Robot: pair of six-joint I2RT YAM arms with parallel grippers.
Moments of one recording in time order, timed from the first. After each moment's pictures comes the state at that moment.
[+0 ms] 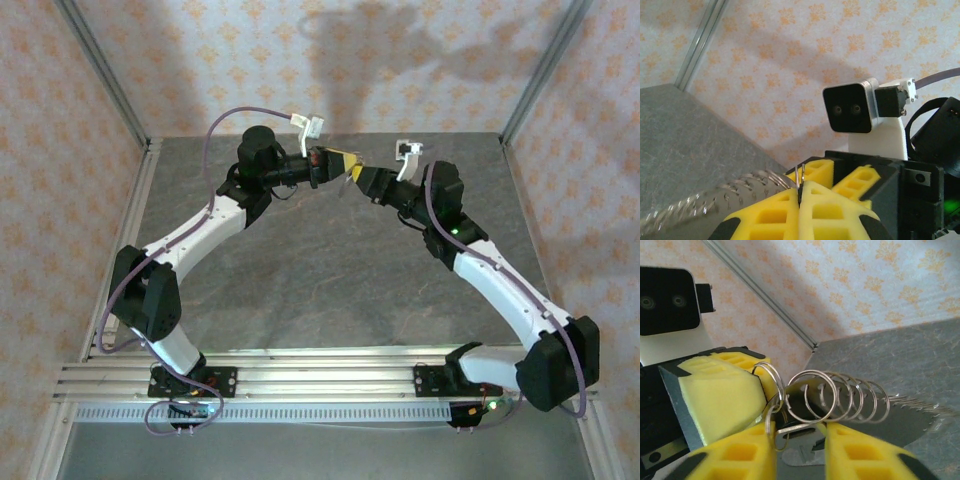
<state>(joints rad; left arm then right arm) -0.44 1.66 1.37 0.32 0.82 -0.62 0.43 1.22 1.00 0.10 -0.41 0.66</state>
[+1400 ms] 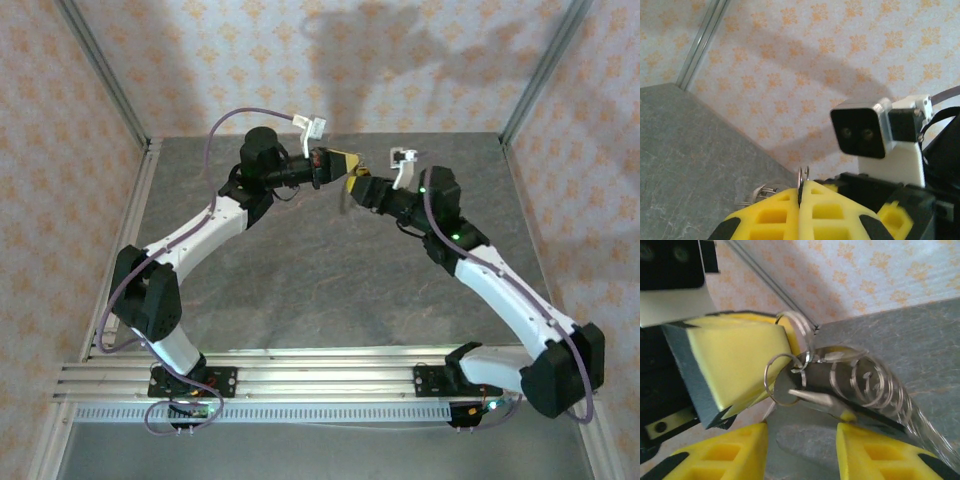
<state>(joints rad) -0.46 1.66 1.37 0.32 0.80 -0.62 0.44 1.15 0.99 0.01 -0.41 0.64</state>
